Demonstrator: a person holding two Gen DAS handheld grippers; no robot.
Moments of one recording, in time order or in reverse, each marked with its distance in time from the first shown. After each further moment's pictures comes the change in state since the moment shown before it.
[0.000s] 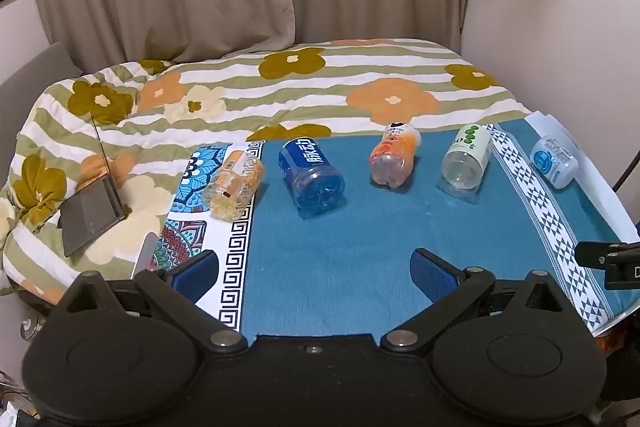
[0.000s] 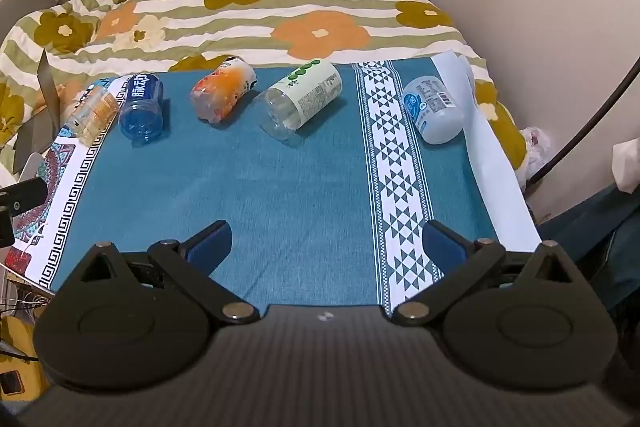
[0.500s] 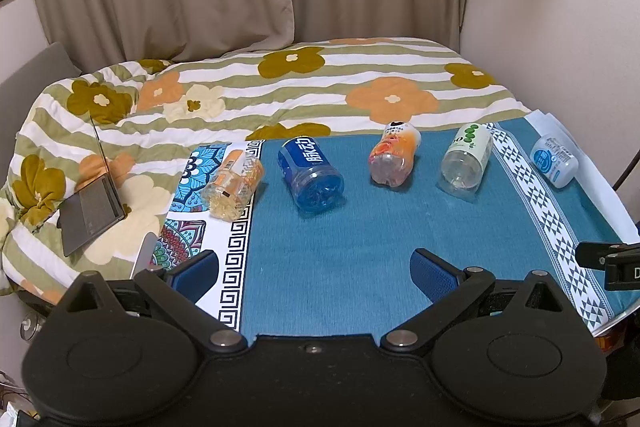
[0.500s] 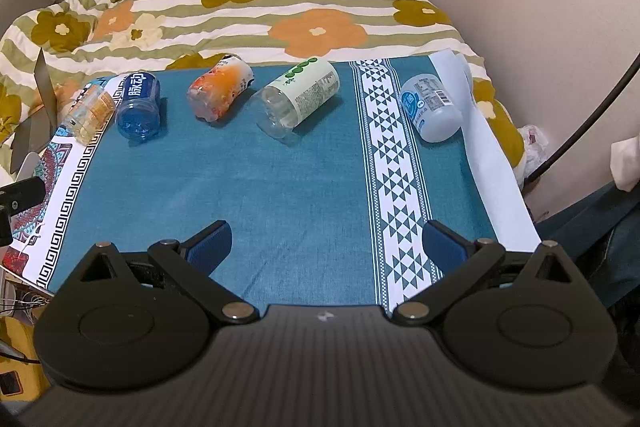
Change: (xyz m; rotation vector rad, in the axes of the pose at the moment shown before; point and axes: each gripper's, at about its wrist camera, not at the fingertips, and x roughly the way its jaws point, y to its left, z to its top) left arm 0.000 0.002 0.001 0.000 0.002 -0.003; right arm 0.003 -0.002 0.000 0.000 0.005 -0.003
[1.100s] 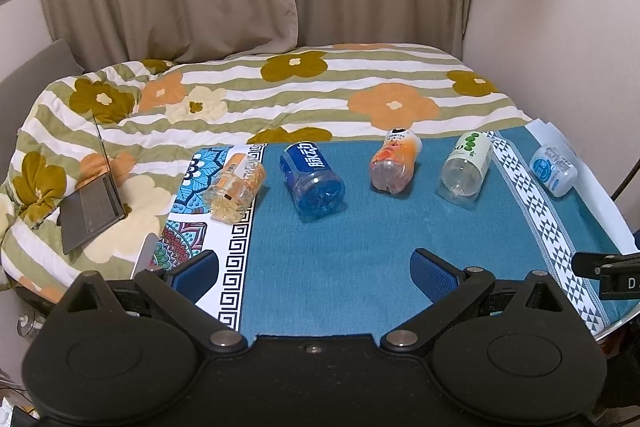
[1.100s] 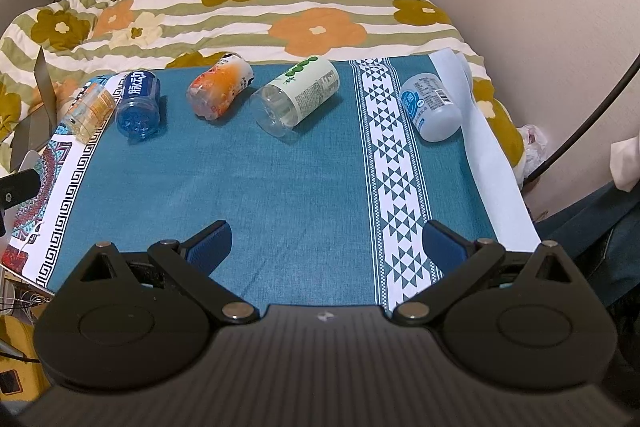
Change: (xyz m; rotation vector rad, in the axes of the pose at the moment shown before) left arm -0.003 0.001 0.002 -0.022 -0.010 -0.003; right arm 0.000 0.003 0.000 0.000 0.002 -0.007
